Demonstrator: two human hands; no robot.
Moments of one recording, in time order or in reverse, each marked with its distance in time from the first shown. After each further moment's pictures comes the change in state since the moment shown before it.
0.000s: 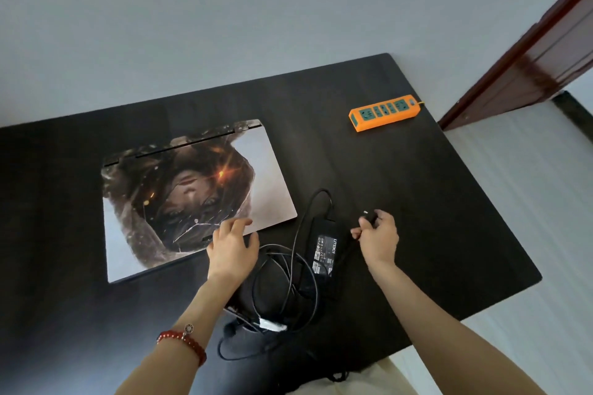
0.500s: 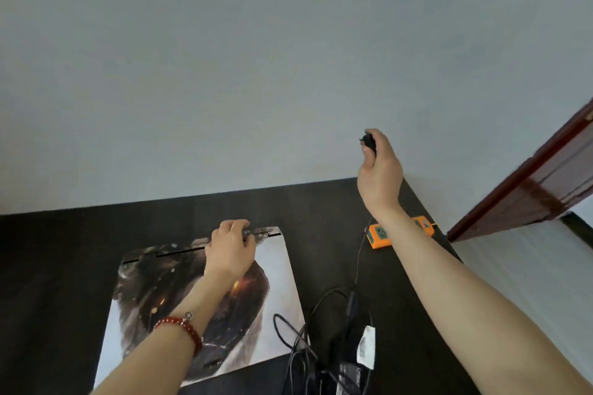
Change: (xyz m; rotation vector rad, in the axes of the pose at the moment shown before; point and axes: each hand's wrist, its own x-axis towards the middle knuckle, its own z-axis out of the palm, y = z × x) left_hand 0.137 0.066 -0.113 -0.039 0.191 0.090; right_hand 0.058 -0.297 0.049 -0.087 0.188 -1.058
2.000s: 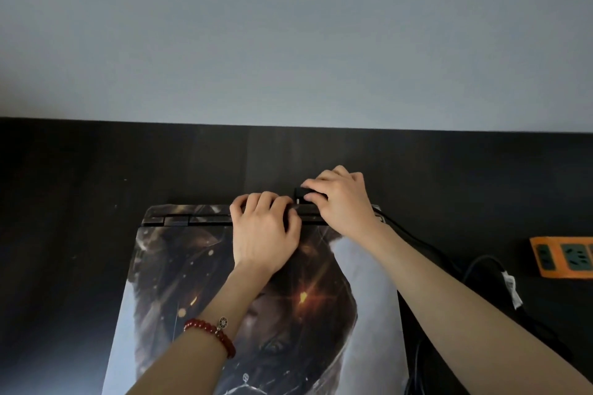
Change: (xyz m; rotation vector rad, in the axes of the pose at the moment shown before) left_hand 0.099 -0.128 0.086 0.317 0.229 0.061; right_hand -0.113 0.073 0.288 -0.167 -0.937 -0.320
